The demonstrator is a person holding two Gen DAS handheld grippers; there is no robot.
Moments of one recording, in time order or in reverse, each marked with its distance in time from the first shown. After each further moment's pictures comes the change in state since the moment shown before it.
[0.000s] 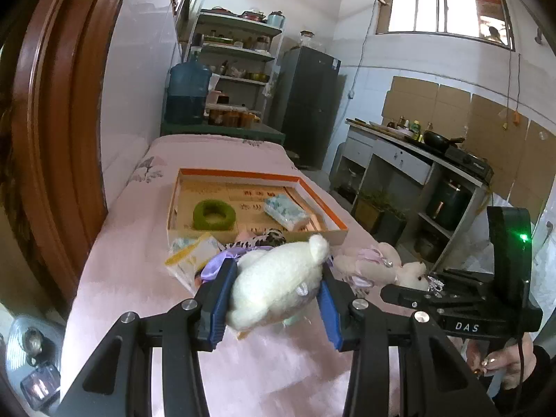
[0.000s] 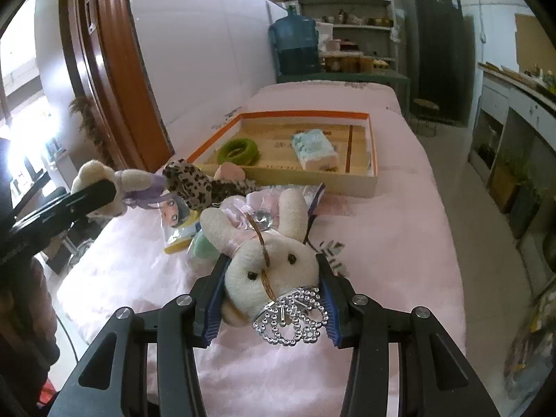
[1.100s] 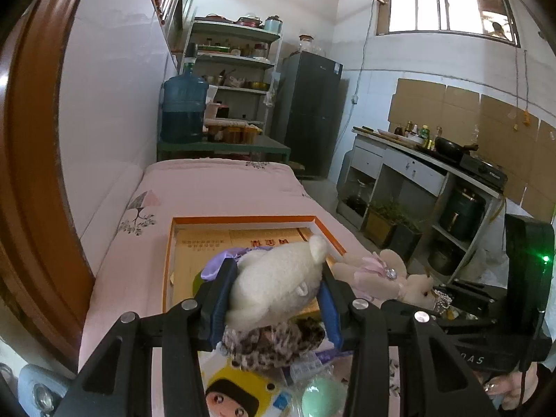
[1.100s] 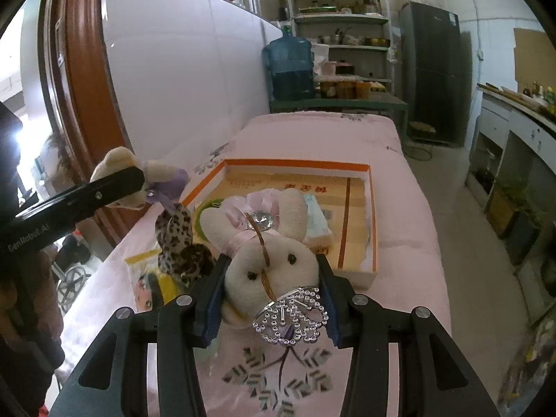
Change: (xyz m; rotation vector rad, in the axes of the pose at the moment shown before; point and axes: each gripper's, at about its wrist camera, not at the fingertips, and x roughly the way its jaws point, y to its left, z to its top) left arm 0.084 0.014 0.092 0.044 -0.025 0.025; right arm 0.048 -0.016 0.090 -0.005 -0.086 -0.025
